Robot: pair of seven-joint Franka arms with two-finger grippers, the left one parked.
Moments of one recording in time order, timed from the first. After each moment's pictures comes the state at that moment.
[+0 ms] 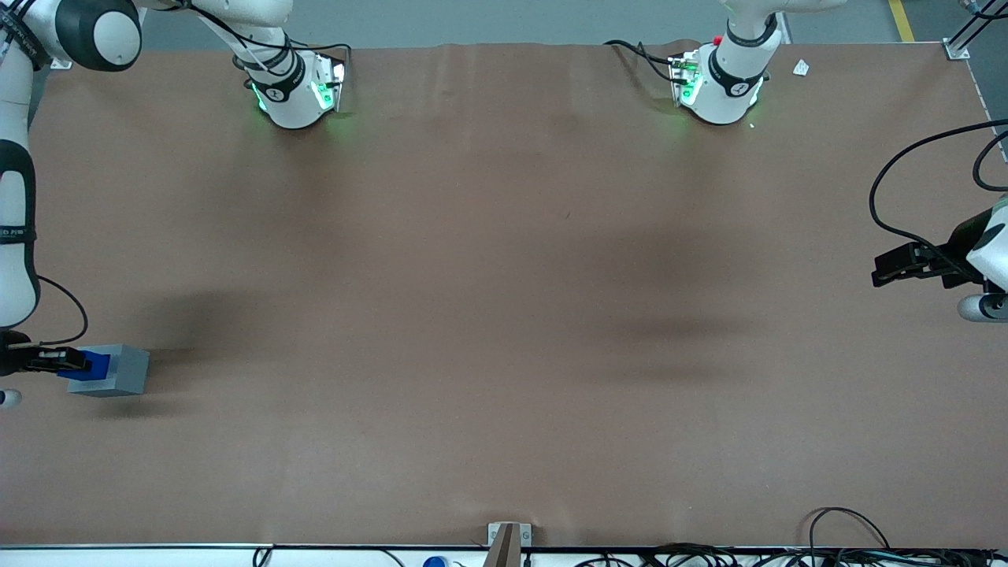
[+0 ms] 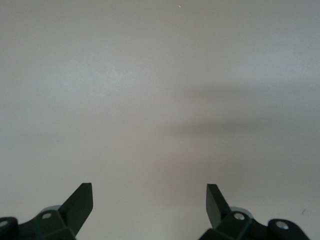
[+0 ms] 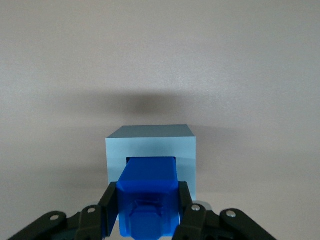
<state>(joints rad) -0.34 0.76 -0.08 -1.29 0.07 2.04 -0.48</state>
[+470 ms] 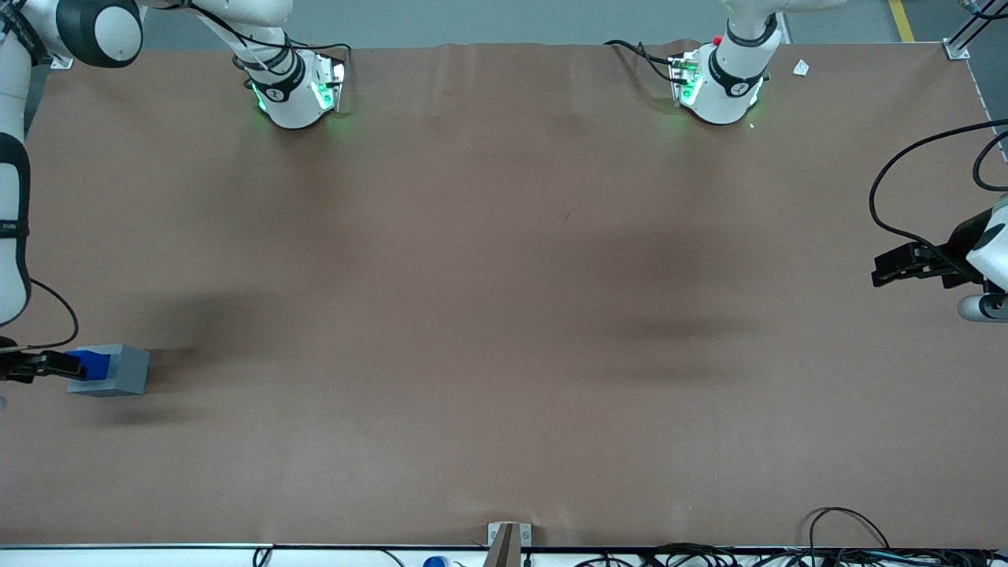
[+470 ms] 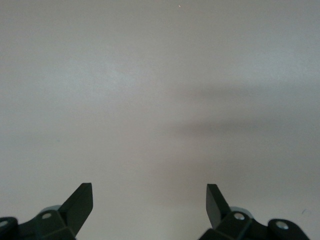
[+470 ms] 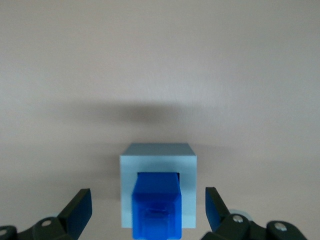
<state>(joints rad) -0.32 0.71 -0.06 -1.25 0.07 2.04 -0.49</state>
